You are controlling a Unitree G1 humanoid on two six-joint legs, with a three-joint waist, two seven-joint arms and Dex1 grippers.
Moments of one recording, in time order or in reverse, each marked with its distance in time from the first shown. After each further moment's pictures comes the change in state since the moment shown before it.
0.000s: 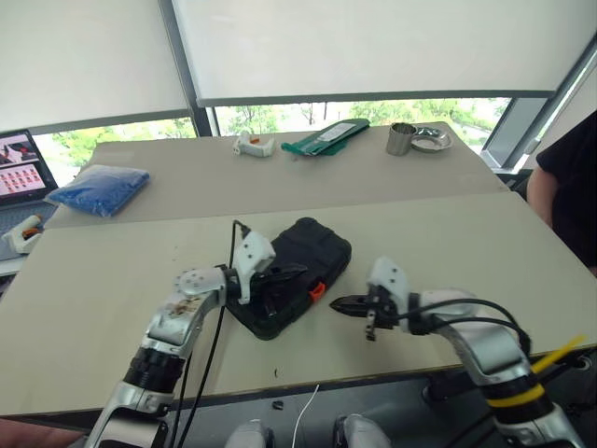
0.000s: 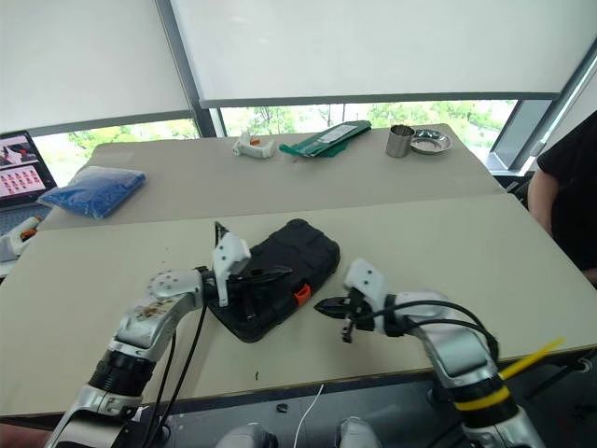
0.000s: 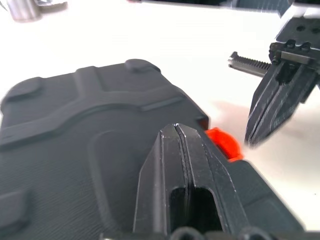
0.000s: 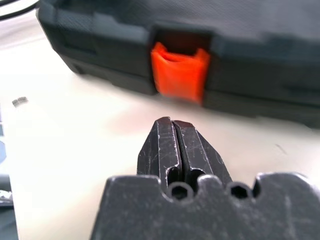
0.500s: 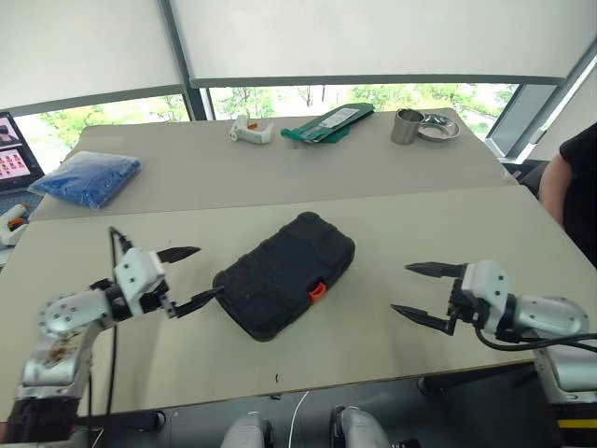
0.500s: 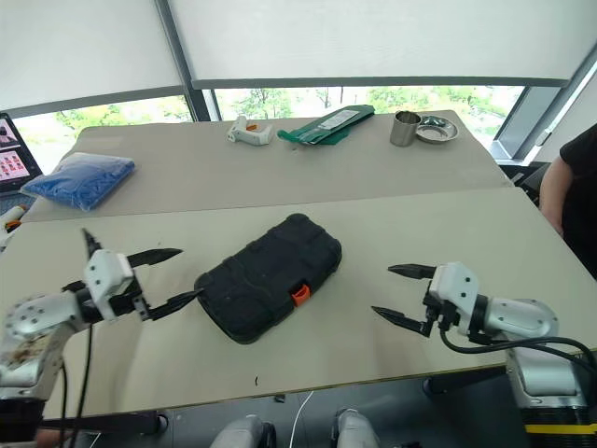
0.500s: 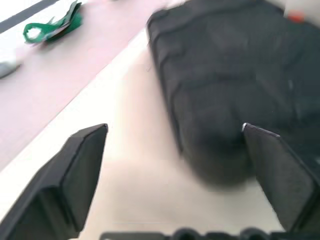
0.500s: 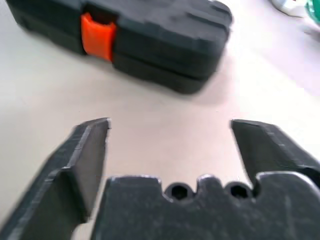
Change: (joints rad) left arm 0.337 0.330 0.319 0.088 0.027 -0.339 -0.038; right arm 0.119 -0.144 -0.260 0.210 0.021 -0.519 0.143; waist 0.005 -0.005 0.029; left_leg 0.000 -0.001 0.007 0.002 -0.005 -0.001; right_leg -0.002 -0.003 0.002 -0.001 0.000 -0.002
